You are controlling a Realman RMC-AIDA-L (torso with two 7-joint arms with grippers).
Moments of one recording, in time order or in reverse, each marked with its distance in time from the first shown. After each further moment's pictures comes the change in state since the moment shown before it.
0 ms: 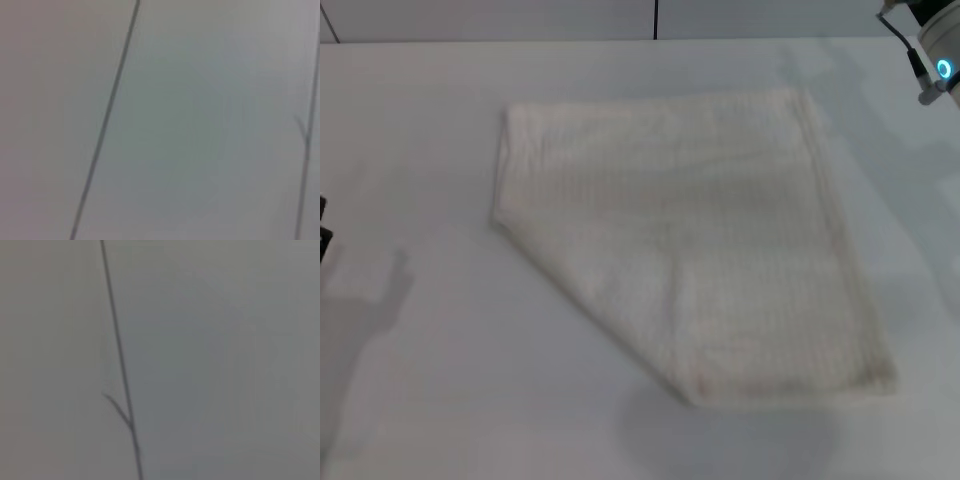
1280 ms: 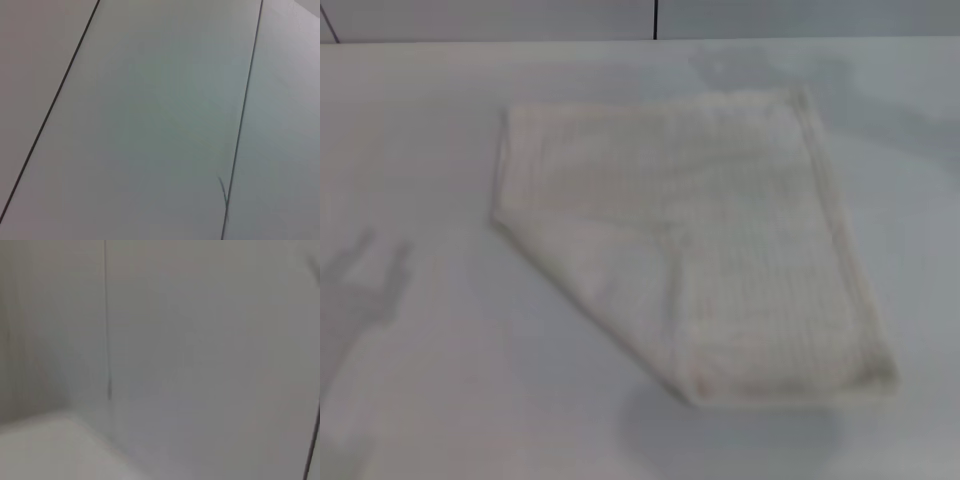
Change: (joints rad) left arm -0.049 0.005 -0.017 0.238 0.088 0.191 -0.354; right arm 0.077 -0.166 -0.348 -0.732 -1.132 0.253 1.294
